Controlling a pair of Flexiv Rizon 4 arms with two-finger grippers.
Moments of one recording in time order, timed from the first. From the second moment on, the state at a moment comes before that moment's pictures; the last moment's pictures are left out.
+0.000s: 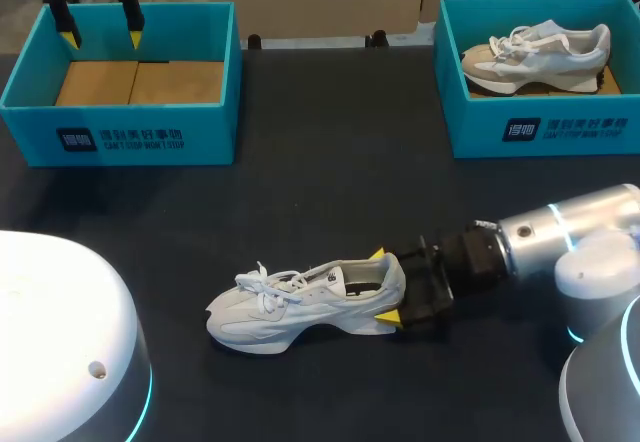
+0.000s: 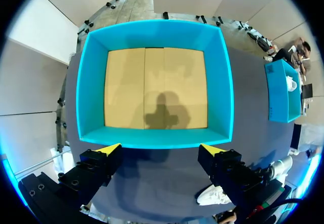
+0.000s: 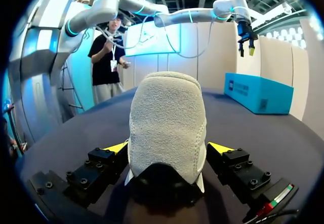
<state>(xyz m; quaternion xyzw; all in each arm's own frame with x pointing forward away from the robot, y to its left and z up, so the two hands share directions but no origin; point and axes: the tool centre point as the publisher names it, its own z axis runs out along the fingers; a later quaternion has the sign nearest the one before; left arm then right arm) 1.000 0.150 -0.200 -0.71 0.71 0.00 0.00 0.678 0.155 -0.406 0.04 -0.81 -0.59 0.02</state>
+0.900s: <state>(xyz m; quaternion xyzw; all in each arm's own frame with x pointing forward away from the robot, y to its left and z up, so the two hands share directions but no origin) 1.000 0.150 -0.200 -0.71 0.71 0.00 0.00 0.678 0.164 -0.415 0.03 -0.82 -0.57 0.03</state>
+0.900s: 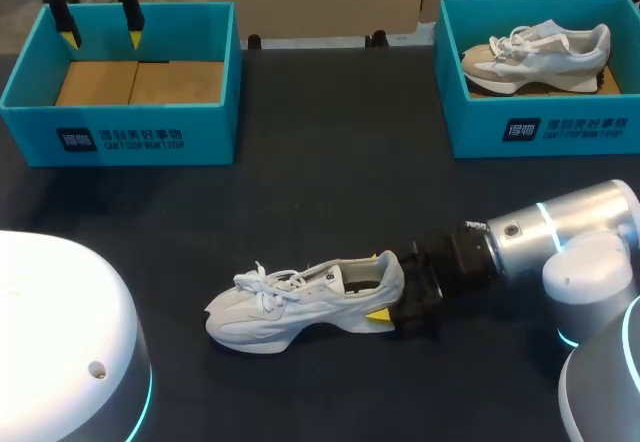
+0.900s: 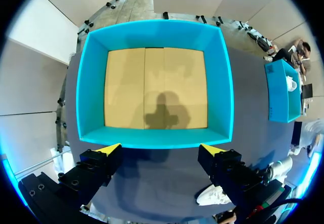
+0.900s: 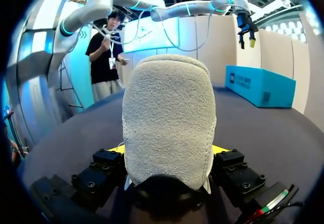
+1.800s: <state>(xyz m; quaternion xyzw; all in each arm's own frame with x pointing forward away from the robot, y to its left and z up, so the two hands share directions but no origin) 1.000 0.150 -0.200 -0.71 0.71 0.00 0.00 0.672 0.165 -0.415 -0.01 -0.82 -0.57 -0.01</state>
